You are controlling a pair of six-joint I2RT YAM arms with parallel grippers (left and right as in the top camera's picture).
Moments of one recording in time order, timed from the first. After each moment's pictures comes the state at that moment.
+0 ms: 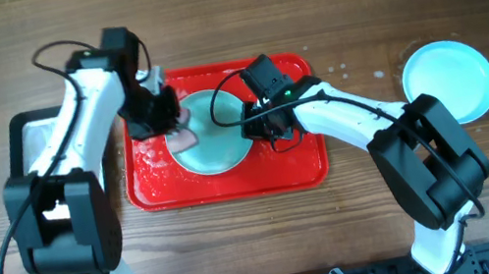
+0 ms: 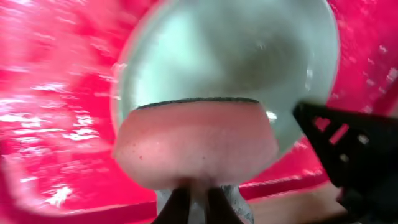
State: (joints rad) left arm -0.13 1.91 1.50 -1.18 0.31 -0.25; right arm 0.58 1.96 1.18 -0.42 -0.23 0.79
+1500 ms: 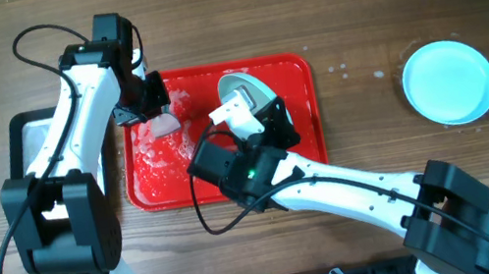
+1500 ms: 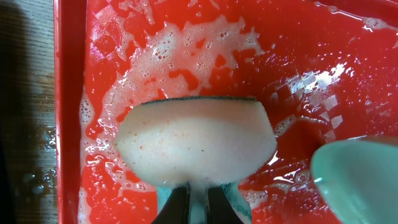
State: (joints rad) left arm -0.13 1.91 1.52 -1.06 0.13 -0.32; right arm 1.02 1.76 1.17 -0.67 1.18 0.36
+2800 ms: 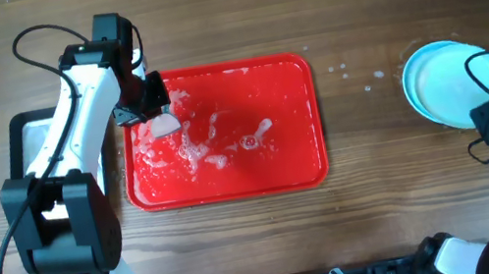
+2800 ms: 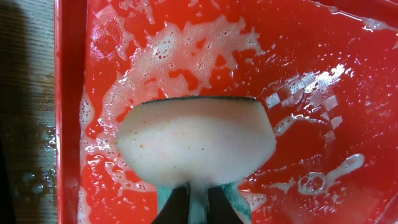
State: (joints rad) left arm -0.13 1.91 1.52 -1.06 0.13 -0.32; right arm -0.66 1.43 0.62 -0.20 0.01 0.58
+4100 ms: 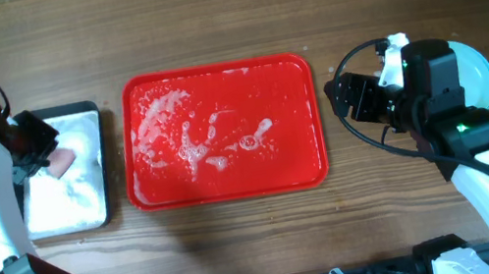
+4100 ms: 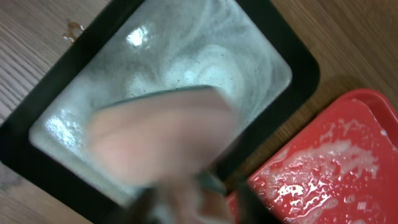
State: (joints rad) left arm 0.38 1.61 1.35 -1.04 0.00 -0.41; right arm 0.14 1.10 0.86 -0.54 -0.28 0.47
